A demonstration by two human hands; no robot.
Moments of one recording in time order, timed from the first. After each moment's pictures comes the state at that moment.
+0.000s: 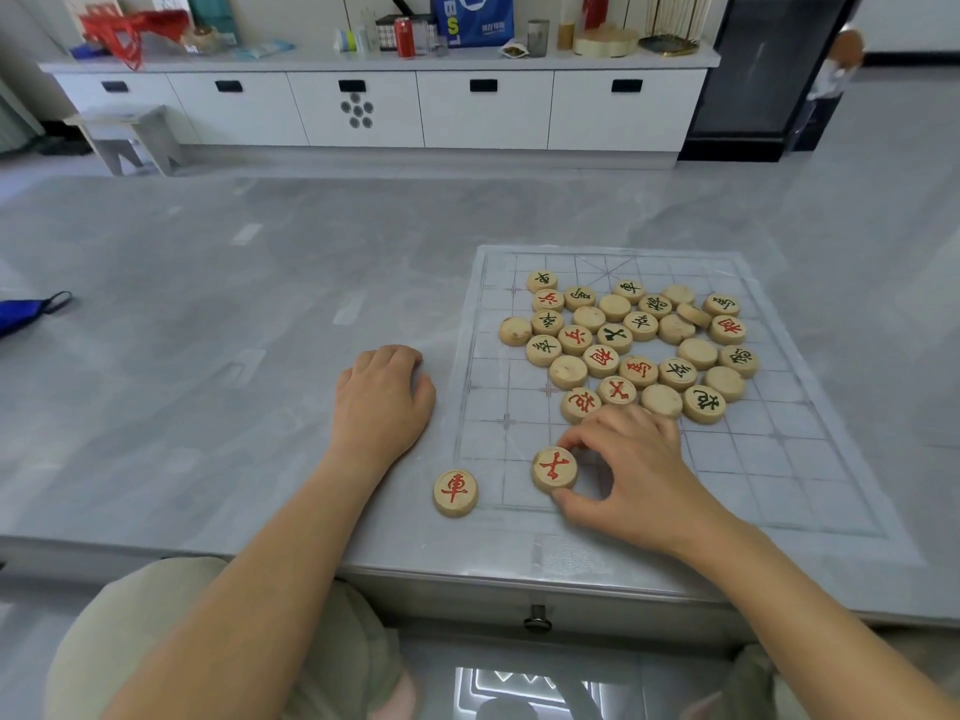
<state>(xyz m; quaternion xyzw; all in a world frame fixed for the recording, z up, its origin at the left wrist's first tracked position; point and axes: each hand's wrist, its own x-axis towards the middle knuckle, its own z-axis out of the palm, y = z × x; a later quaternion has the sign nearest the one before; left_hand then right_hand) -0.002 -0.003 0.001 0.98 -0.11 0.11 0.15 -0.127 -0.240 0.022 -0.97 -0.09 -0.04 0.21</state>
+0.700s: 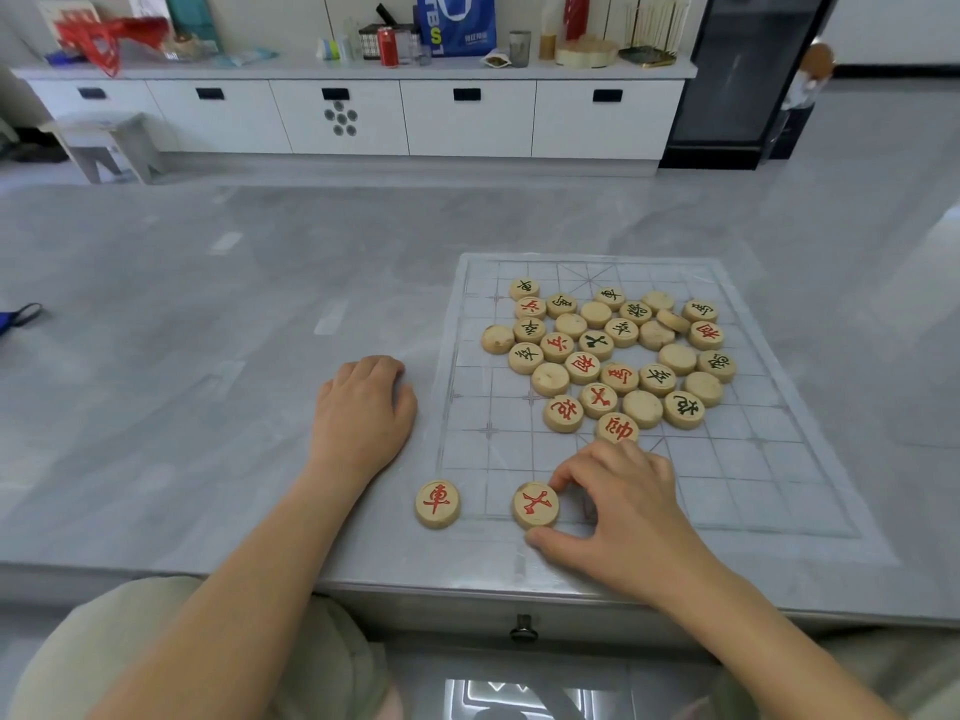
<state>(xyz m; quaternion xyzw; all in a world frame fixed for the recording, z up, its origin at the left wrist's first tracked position) -0.003 -0.003 0.000 0.97 -0.11 0.12 0.15 -0.154 -0.231 0.021 -0.98 -0.05 -0.03 0.20</state>
